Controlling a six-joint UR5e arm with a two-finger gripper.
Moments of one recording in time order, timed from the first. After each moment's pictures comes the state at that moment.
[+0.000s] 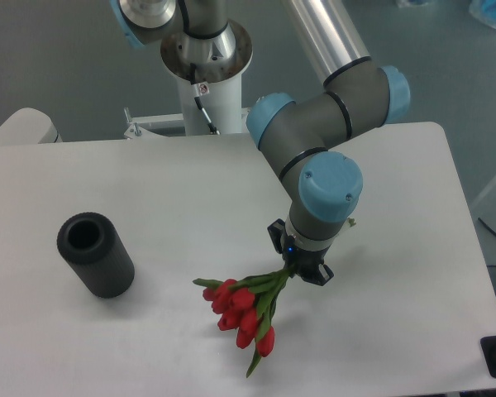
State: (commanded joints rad) arm 2.48 -2.07 -1.40 -1.27 1.51 1.34
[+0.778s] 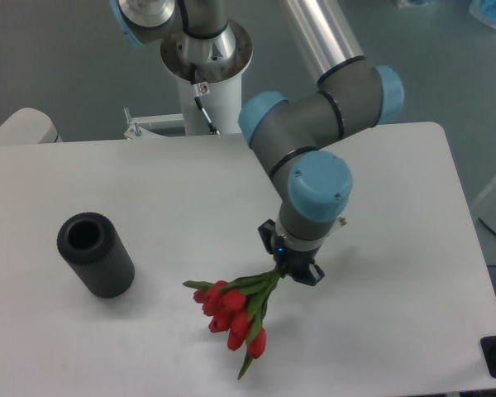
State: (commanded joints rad) arm 2.40 -2.06 -1.40 -1.29 1.50 1.19
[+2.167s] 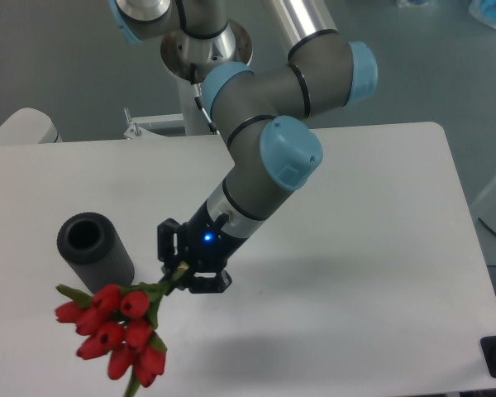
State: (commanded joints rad) arm 2.39 -1.97 -1.41 -1.26 0.74 1.03
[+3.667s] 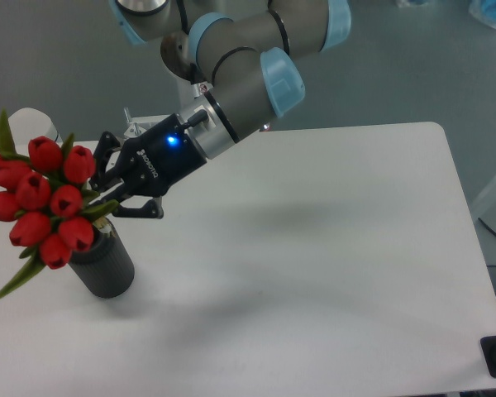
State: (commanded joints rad) arm 2.41 -1.75 -1.75 -1.01 0.29 1.10
